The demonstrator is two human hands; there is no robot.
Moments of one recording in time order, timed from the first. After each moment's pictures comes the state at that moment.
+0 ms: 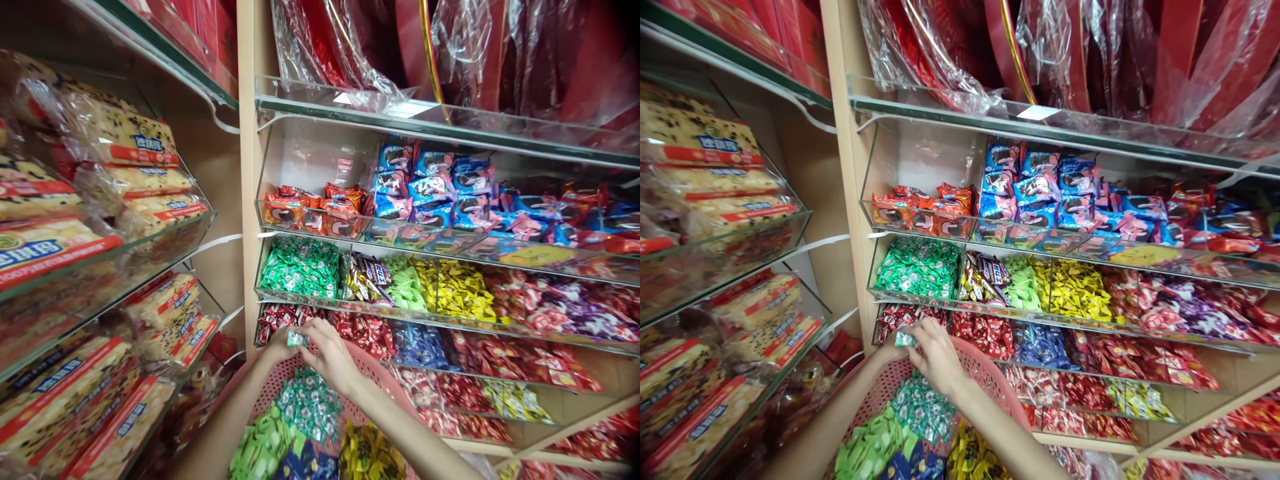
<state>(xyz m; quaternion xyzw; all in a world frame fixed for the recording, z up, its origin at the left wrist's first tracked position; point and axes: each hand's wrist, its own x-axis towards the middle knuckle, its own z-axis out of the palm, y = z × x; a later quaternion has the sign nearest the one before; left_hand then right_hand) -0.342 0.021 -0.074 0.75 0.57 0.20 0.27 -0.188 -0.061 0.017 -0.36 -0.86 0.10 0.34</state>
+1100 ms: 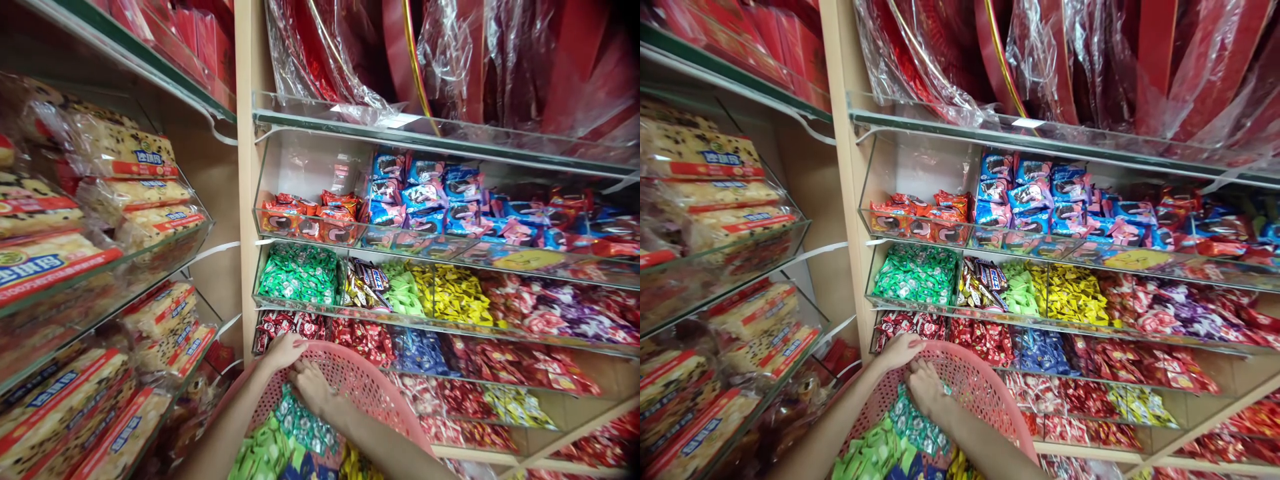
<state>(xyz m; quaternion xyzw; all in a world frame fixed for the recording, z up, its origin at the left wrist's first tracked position) -0.339 0.013 -0.063 0.76 0.59 0.17 0.19 -0.215 -0.045 -0.075 -0.45 -0.89 0.06 0.00</state>
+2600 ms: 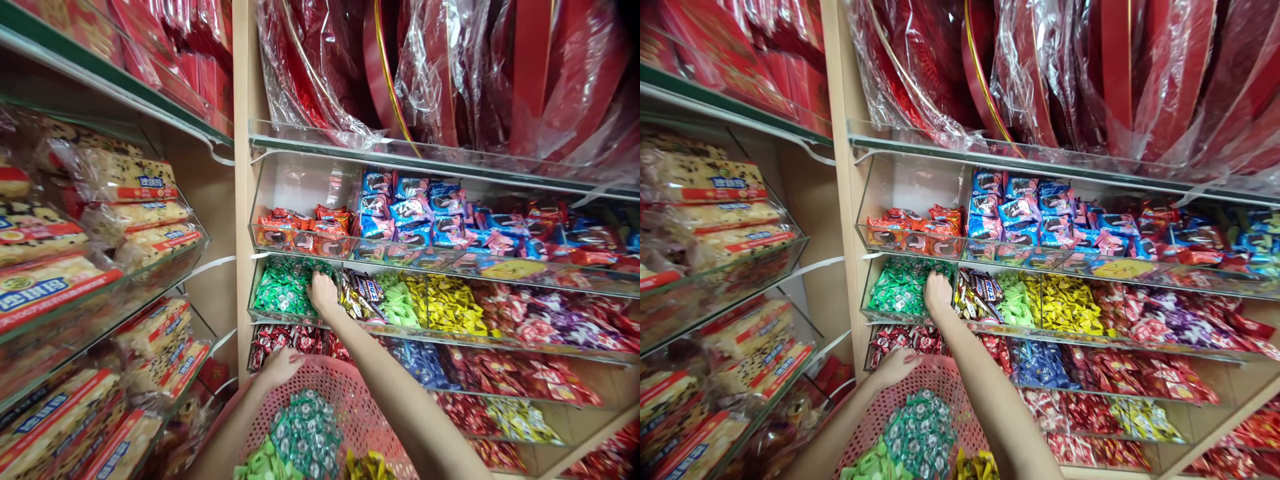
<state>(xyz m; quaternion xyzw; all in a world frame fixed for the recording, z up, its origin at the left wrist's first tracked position) -0.339 0.015 -0.064 0.76 0.59 0.17 0.21 -0.215 0.060 0.104 -0.65 -0.72 -0.08 0.21</state>
